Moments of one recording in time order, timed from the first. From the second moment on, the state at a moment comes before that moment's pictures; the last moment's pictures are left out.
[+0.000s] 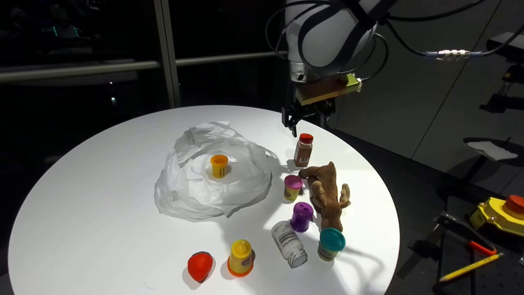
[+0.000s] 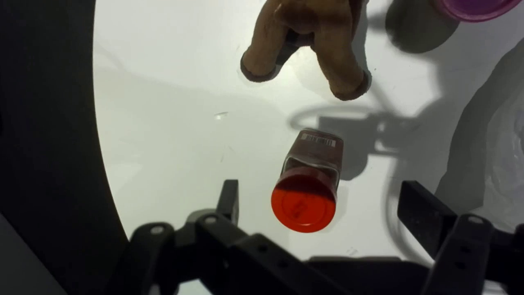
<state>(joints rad) 0.13 0.52 -0.24 -1.93 -0.23 2.35 0.65</state>
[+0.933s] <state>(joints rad) 0.07 0.56 -0.24 -1.95 -0.09 2.50 0.98</state>
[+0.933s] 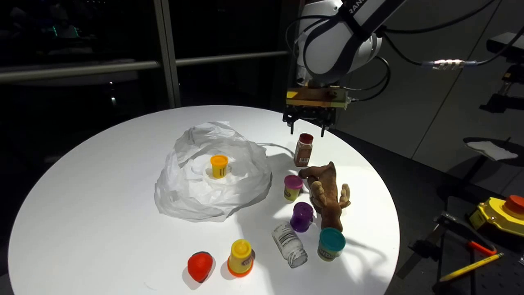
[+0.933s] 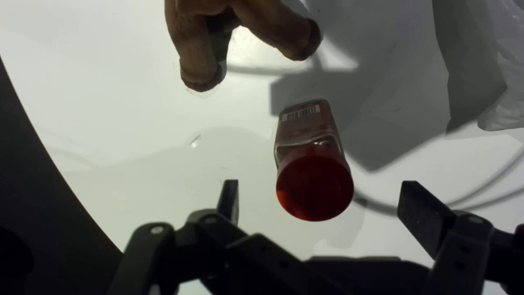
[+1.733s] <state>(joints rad) 0.07 0.59 -0.23 -1.94 -0.09 2.51 0.98</state>
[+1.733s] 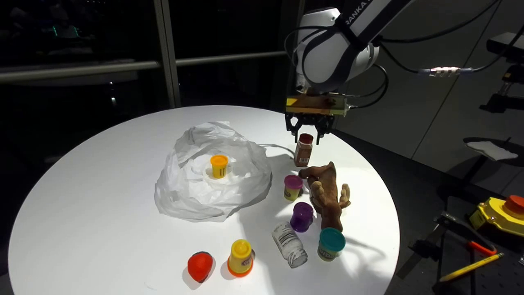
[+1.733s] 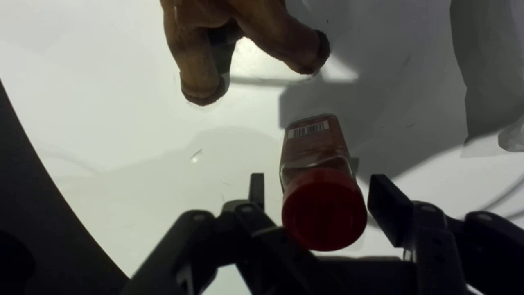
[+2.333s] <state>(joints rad) 0.08 0.59 -0.23 -1.94 -0.11 2.52 0.97</state>
